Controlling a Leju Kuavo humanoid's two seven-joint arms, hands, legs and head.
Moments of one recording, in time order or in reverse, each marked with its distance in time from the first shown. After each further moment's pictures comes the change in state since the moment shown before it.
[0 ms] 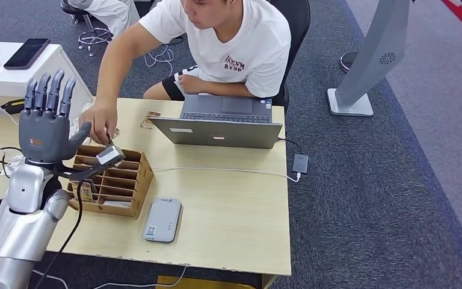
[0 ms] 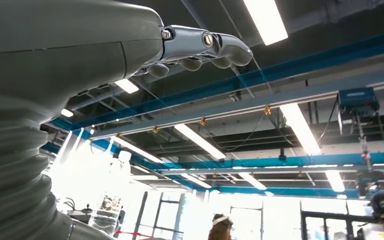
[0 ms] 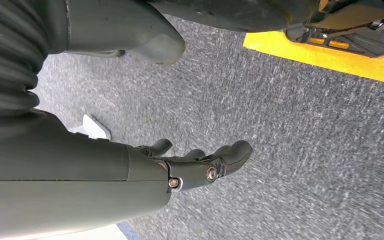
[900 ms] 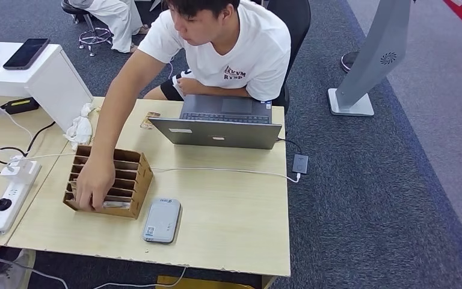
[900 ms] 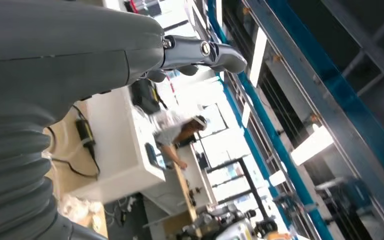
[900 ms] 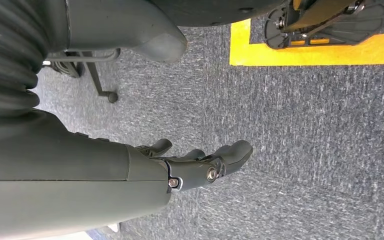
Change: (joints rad) left arm 0.524 -0.373 1.151 -0.636 1.491 -1.094 -0.385; right arm 0.040 0.019 -0.119 0.000 -0.163 -0.085 -0.109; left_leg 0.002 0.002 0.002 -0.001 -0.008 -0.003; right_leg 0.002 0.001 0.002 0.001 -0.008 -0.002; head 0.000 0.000
